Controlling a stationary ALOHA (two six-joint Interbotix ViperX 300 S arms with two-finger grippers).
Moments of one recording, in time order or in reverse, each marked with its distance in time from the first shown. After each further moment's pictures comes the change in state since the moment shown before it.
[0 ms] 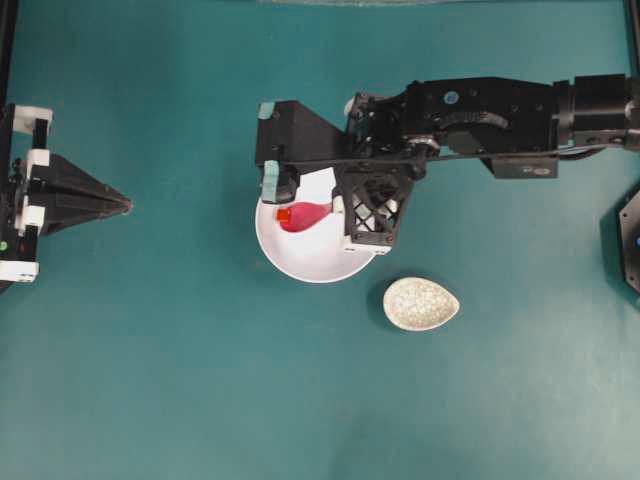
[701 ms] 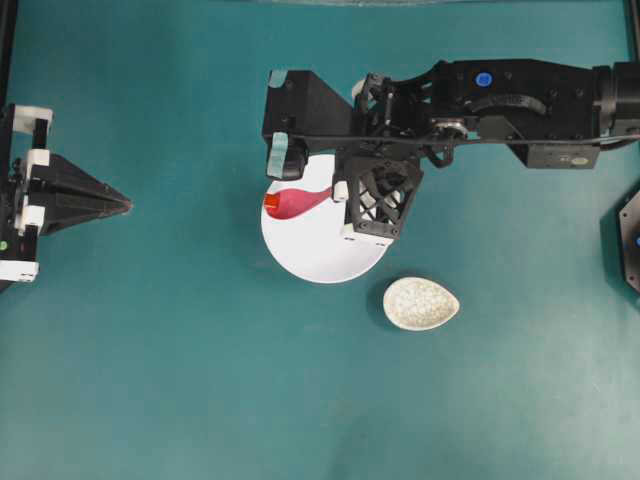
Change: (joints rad) left arm 0.000 0.000 0.000 0.000 0.000 0.000; right arm 0.000 -0.081 0.002 -0.003 0.002 0.060
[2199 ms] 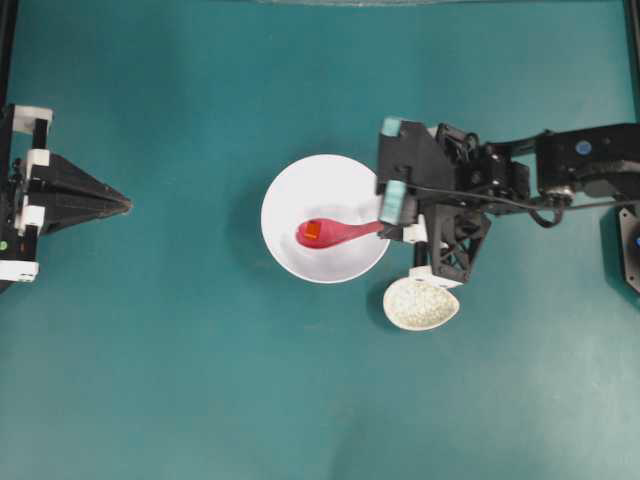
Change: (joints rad) left arm -0.002 0.000 0.000 0.000 -0.002 0.000; right arm 0.084 -0.232 0.494 0.002 -0.538 0.072
